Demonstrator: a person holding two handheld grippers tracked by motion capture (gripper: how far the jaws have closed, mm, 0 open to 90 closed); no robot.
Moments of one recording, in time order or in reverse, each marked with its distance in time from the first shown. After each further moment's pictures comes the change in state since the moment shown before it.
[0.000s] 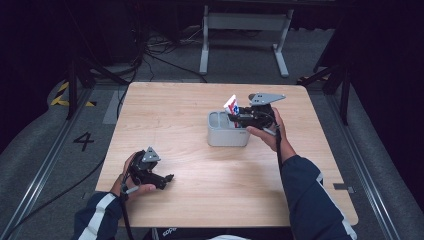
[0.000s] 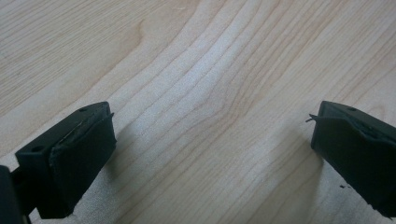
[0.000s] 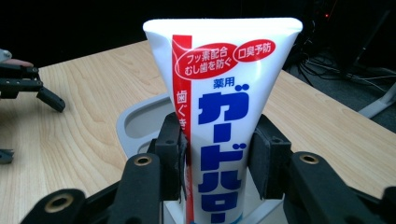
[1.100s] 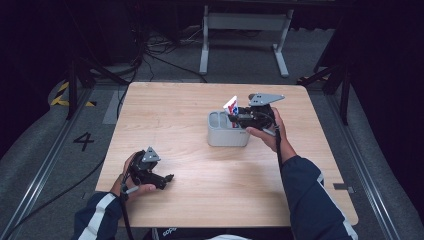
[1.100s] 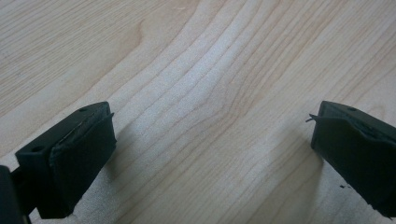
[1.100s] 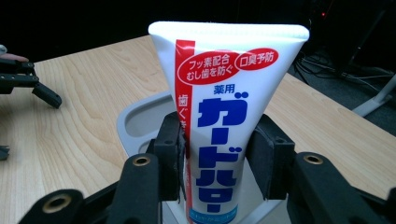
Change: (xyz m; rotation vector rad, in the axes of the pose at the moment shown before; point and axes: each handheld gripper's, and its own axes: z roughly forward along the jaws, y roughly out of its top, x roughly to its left) left arm 0.000 0.000 0.000 -0.001 -0.001 0.000; right arm 0.004 0.003 -0.001 0.016 -0.015 -0.017
